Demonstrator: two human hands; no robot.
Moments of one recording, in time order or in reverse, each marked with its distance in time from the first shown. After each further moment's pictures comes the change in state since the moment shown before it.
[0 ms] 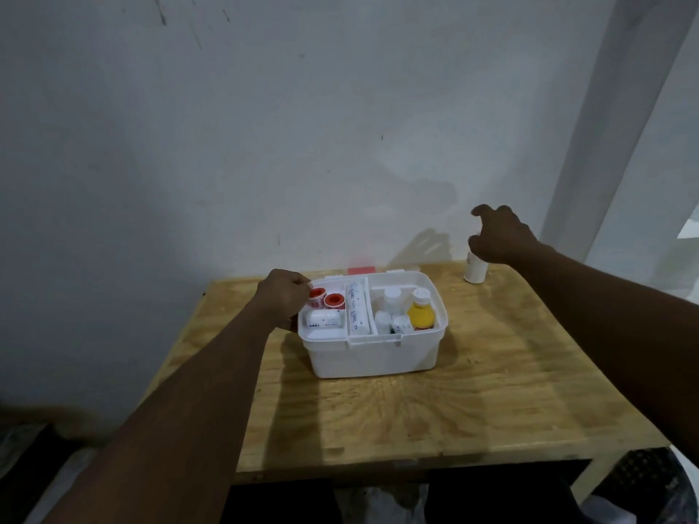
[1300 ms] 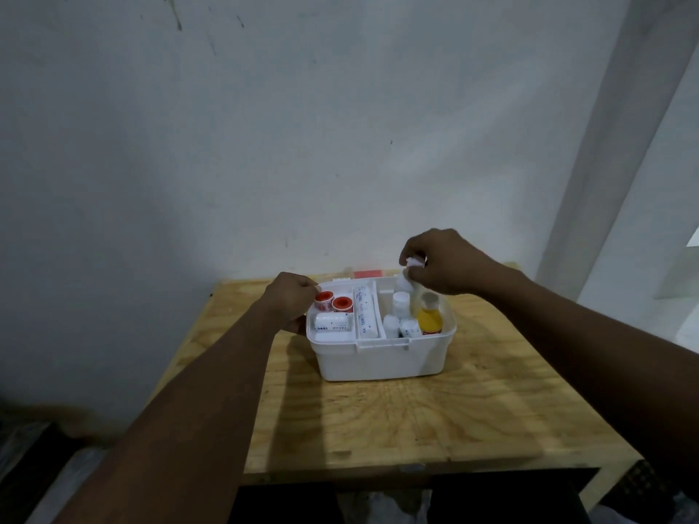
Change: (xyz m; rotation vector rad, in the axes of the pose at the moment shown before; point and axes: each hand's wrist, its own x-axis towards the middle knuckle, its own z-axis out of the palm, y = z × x) left_hand -0.007 0.007 -0.007 -0.061 -0.085 -0.058; right_hand -0.076 -0.092 -0.011 0.087 -0.121 -0.521
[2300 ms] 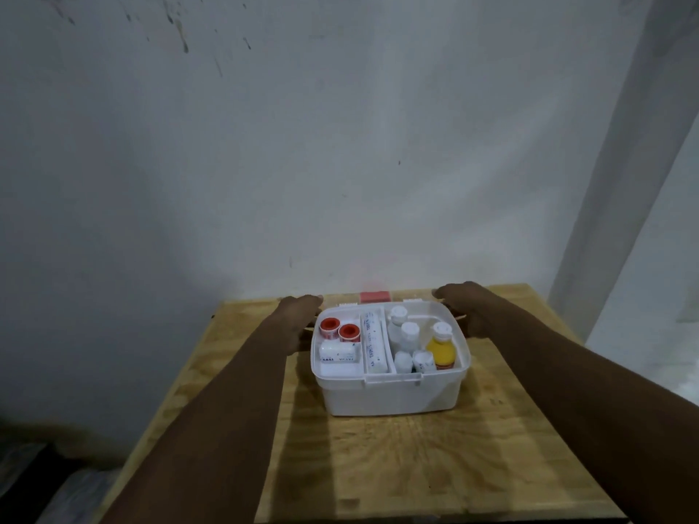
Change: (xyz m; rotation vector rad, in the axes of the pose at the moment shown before) left_hand 0.035 0.000 0.004 -0.353 -0.014 -0.223; right_hand 0.028 0.051 0.052 0.855 -0.078 0.982
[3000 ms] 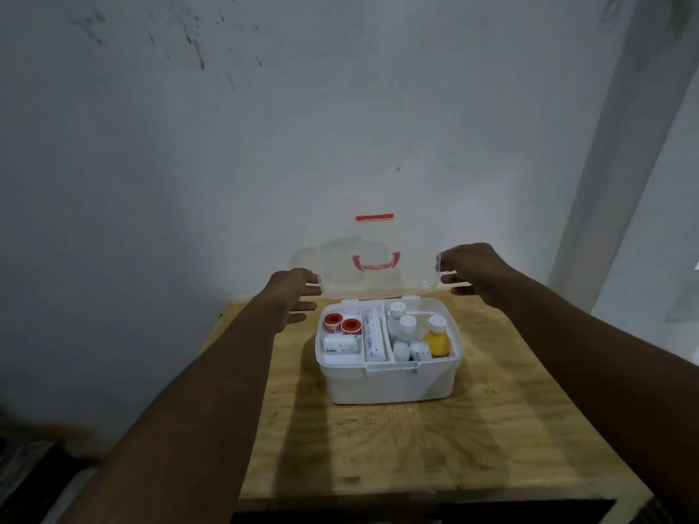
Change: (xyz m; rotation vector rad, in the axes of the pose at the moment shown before) left_hand -0.025 0.025 -0.020 0.013 0.018 0.168; right_hand -0.031 -0.031 -0.031 0.085 0.031 -0.338
